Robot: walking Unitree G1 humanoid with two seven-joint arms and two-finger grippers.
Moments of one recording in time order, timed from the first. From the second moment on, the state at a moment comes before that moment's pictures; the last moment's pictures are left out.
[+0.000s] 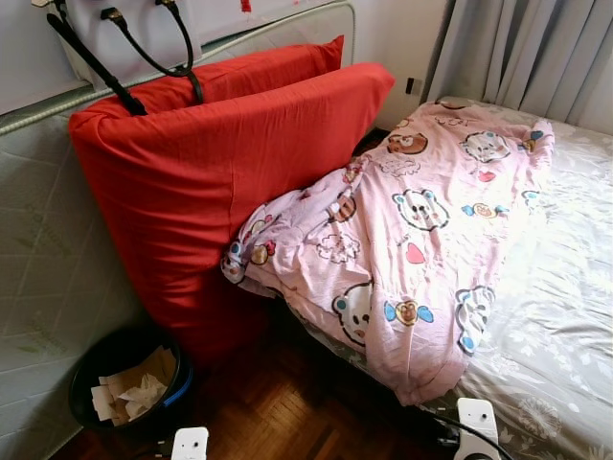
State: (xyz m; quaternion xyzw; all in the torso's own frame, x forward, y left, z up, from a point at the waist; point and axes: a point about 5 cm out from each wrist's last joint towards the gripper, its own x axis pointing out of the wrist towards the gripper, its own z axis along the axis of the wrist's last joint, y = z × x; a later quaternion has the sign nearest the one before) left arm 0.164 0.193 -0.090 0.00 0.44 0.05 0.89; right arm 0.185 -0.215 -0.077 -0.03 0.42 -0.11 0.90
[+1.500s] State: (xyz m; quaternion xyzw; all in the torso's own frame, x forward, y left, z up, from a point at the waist) left arm 0.173 0.185 -0.087 -0.01 0.43 0.05 0.90; right arm 0.178 -0.208 -0.083 -0.05 0.45 -0.05 0.89
